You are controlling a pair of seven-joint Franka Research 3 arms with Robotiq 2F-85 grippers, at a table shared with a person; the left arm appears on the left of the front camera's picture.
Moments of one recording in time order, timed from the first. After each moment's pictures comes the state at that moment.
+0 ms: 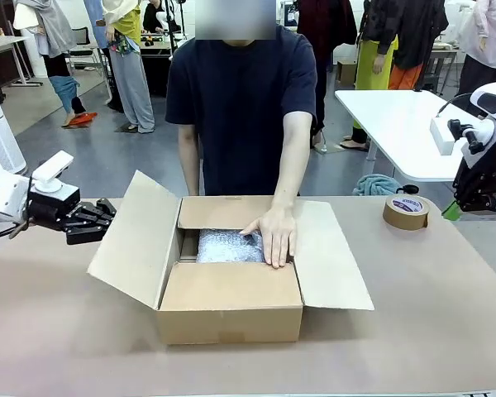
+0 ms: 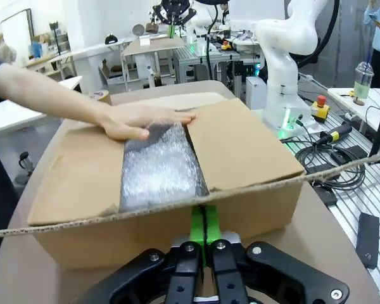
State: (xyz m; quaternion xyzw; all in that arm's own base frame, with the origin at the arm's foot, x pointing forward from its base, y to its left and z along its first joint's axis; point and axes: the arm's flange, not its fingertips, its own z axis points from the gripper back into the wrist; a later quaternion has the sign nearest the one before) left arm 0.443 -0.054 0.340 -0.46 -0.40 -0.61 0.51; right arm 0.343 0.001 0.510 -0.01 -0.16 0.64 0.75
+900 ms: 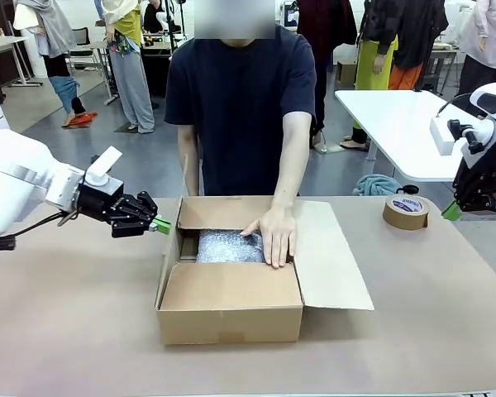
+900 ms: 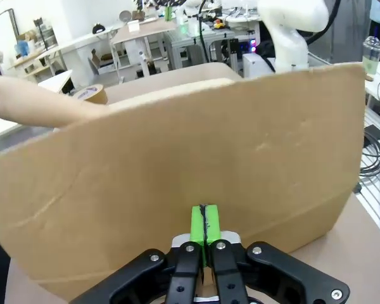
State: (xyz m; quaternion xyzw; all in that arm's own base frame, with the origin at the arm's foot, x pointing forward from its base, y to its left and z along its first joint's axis) left arm 0.477 -0.127 0.337 -0.42 -0.38 -0.65 0.50; right arm 0.343 0.001 0.510 -0.01 -0.16 0.64 0.75
